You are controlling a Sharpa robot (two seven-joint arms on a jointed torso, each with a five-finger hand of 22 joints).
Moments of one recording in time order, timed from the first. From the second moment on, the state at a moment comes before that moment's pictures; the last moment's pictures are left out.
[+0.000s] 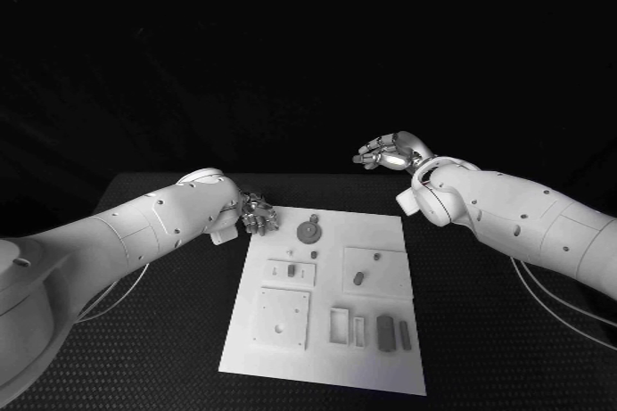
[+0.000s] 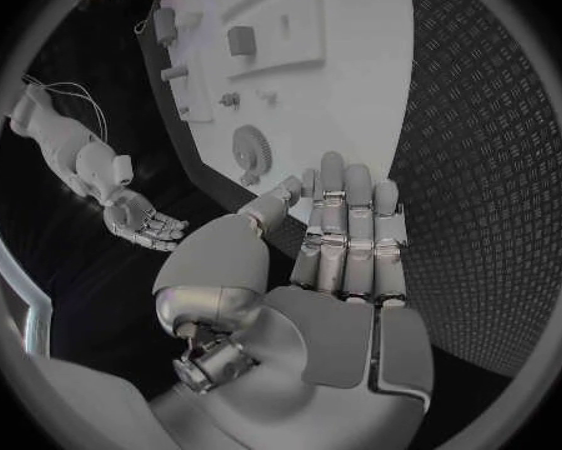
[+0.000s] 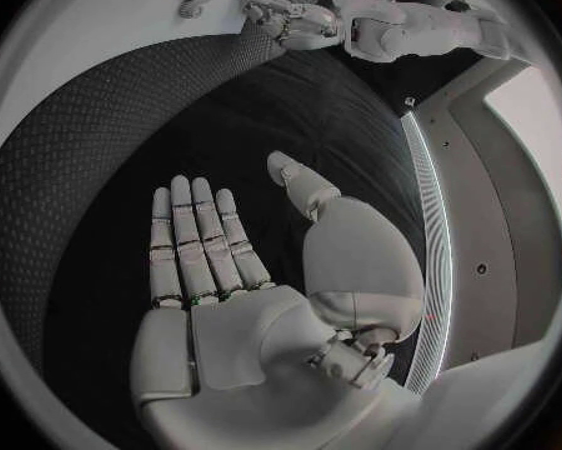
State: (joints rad) left arm 1.31 -0.35 -0.15 0.74 -0.93 0.19 -0.28; left_hand 0.91 0.09 0.60 -0.23 0.05 0.98 0.11 0.30 0.60 1.24 0.01 0.47 0.43 0.96 -0.01 0.98 0.61 0.05 0.69 -0.07 0.89 1.22; right arm 1.25 -0.56 0.04 0.97 -0.68 -0.33 0.15; right_hand 1.00 -0.15 0.52 -0.22 0.22 0.73 0.19 0.33 0.39 0.95 0.18 0.24 0.07 0.83 0.18 0.35 0.40 0.19 0.60 0.23 0.17 0.92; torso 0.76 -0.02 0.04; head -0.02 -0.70
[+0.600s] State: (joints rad) left arm 1.31 -0.40 -0.15 0.79 -0.85 0.18 -0.28; left_hand 0.85 0.12 0.63 -0.27 0.19 1.03 0.10 0.31 0.61 1.29 0.00 0.47 0.42 0.98 -0.03 1.02 0.60 0.05 0.71 -0.07 0.90 1.22; right arm 1.25 -0.57 0.04 0.97 -0.68 -0.32 0.14; right_hand 1.00 -0.15 0.52 -0.21 0.22 0.73 0.19 0.33 0.39 0.95 0.18 0.24 0.07 0.83 0.18 0.35 0.40 0.19 0.60 0.23 0.17 0.92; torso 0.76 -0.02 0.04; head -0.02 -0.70
